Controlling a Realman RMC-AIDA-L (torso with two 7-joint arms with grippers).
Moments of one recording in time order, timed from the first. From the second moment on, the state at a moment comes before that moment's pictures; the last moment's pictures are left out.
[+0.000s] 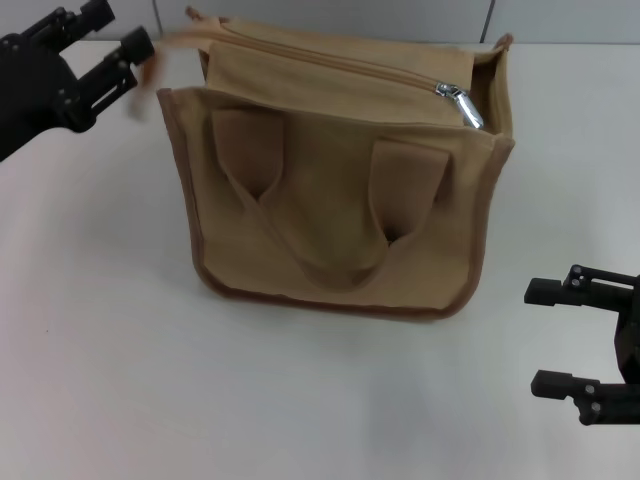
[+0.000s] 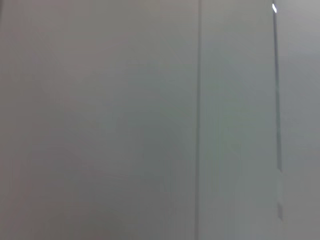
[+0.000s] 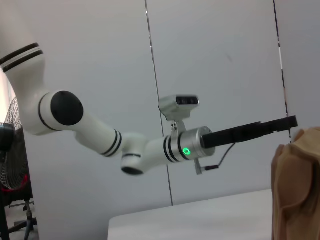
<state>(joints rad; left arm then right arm) -0.42 -2.06 0.55 0.57 1.52 1.60 -1.02 0.34 2.05 -0.58 -0.63 -1.99 -2.07 1.02</state>
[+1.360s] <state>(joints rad) -0.42 -2.05 0.83 0.40 1.95 1.83 -1.00 0.43 2.07 -0.59 -0.48 -2.14 -1.91 0.93</state>
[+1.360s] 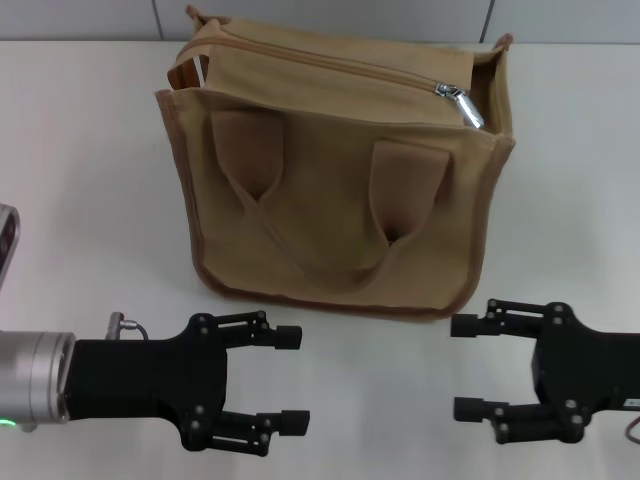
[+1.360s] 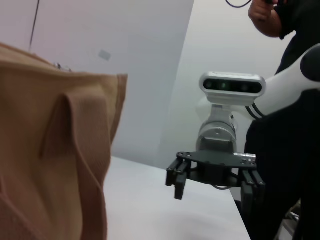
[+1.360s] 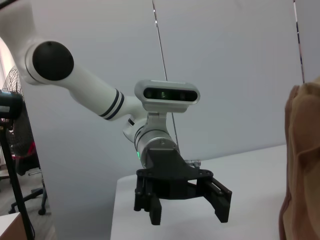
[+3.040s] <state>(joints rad) -0.41 -2.03 0.83 0.40 1.96 1.85 -1.00 0.46 2.08 -0.63 -0.39 -2.14 -1.83 0.90</state>
